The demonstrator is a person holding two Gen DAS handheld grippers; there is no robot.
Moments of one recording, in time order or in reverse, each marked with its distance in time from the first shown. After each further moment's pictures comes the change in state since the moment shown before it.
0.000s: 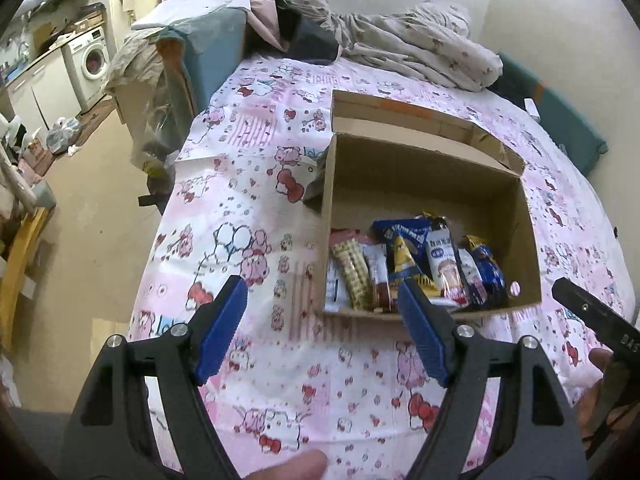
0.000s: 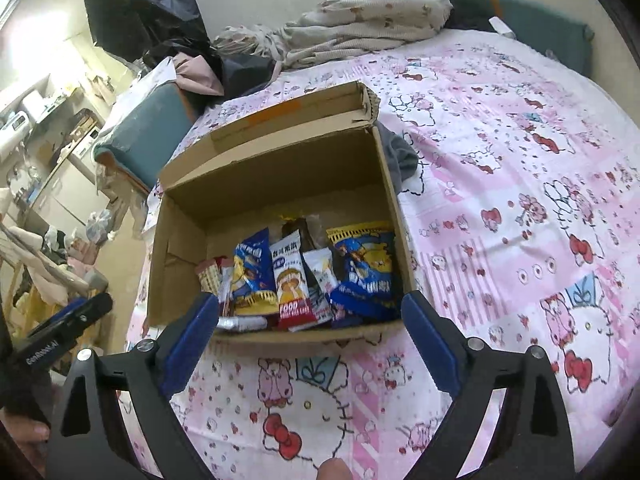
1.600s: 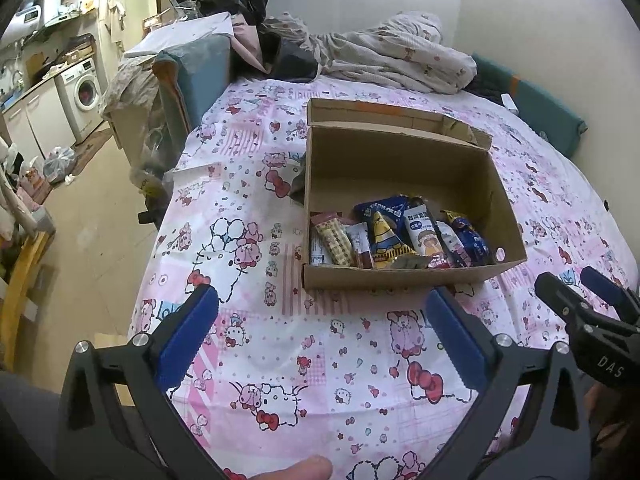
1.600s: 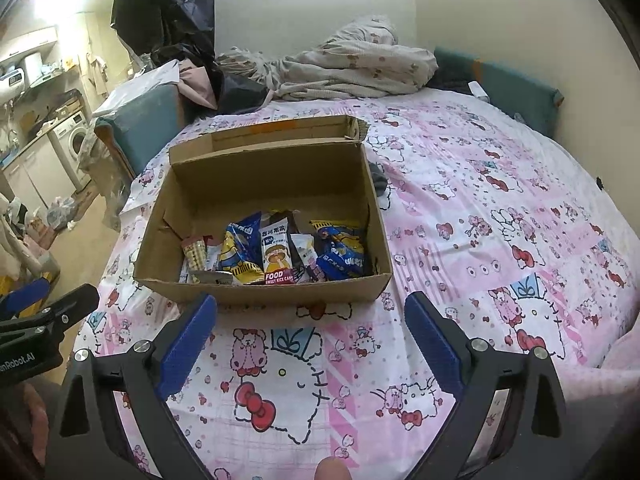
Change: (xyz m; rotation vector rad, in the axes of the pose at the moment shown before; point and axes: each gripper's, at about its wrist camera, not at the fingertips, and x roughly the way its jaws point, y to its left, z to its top) left arm -0.027 -0.015 -0.048 0.085 -0.096 -0.013; right arm -0.038 0.038 -0.063 -0.146 -0.152 -0.182
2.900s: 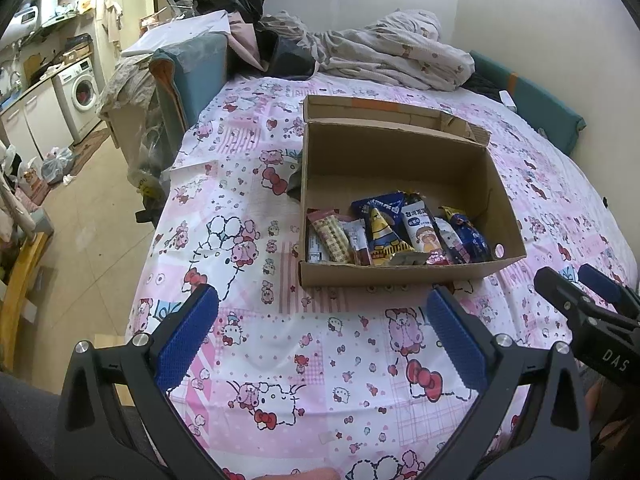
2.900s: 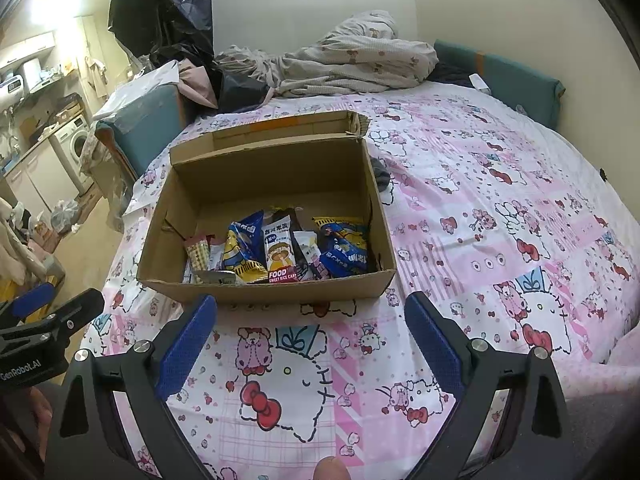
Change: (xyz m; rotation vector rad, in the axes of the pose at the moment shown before) left arm 0.003 -0.002 -0.001 0.010 0.012 -0.010; right arm 0.002 -0.002 0.001 0.022 0.014 0.020
